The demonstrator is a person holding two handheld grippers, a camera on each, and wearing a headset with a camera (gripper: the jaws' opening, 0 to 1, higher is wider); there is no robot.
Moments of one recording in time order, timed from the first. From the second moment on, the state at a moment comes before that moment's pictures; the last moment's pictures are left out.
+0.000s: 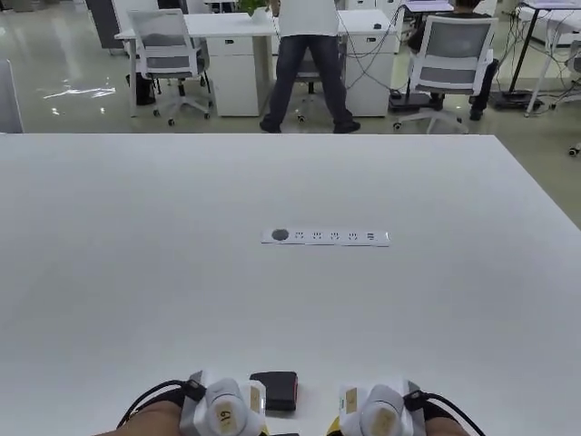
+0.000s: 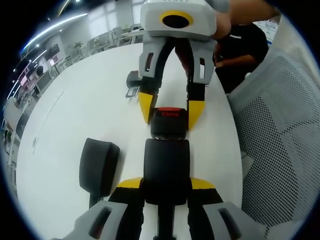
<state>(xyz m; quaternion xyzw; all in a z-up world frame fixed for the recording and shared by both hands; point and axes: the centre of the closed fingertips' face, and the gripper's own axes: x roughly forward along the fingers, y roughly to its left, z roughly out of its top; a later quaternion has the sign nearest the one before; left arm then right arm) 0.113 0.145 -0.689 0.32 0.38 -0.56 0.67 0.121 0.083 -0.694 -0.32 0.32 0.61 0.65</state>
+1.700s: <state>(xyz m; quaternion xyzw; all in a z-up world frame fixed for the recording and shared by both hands) 0.124 0.156 -0.668 0.33 0.37 -0.54 0.68 0.131 0.067 -0.677 -0.30 0.31 0.60 0.68</state>
